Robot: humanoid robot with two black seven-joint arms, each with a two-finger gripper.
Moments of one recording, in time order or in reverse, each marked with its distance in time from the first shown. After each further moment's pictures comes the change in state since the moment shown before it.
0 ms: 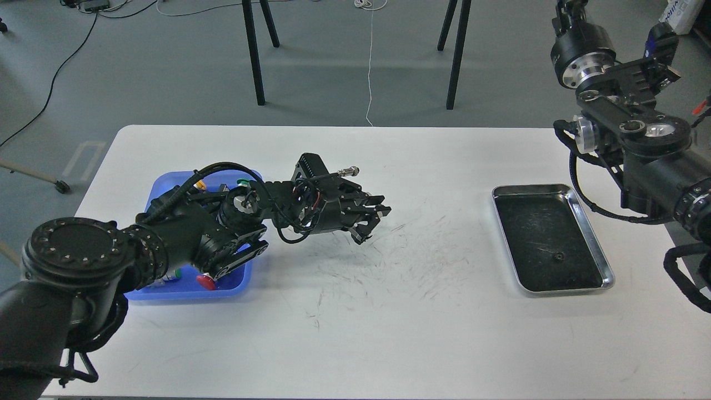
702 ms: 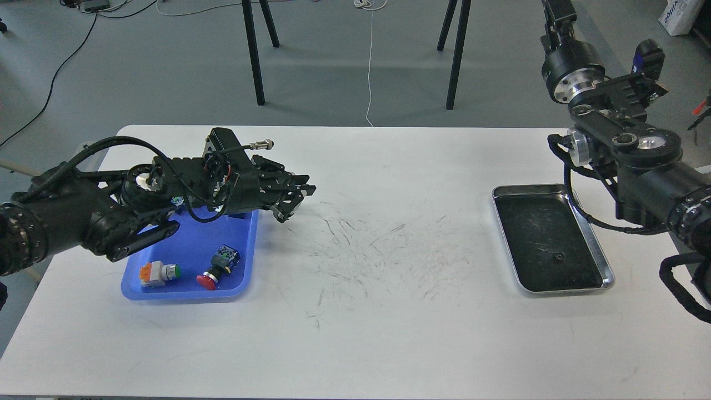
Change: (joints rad) left arm -0.045 0.391 0.004 -0.258 0.012 -0.019 0.000; right arm -0.034 0.011 -0.003 0.005 -0.002 0.023 0.005
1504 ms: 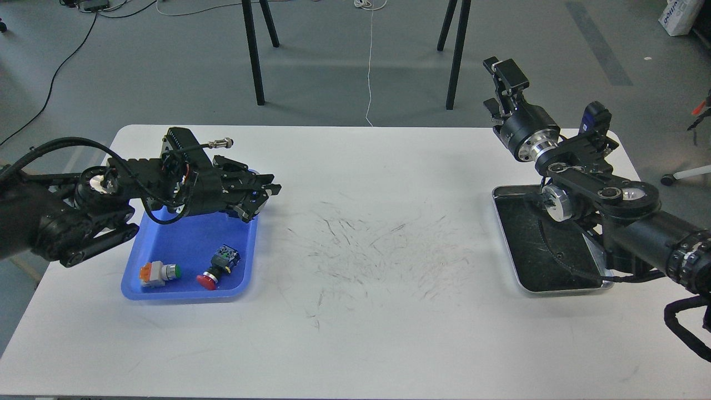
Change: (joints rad) left arm 0.014 0.127 0.002 -0.071 0.004 0.000 0.000; right arm -0.166 -0.054 0.032 0.258 -0.004 0.118 0.056
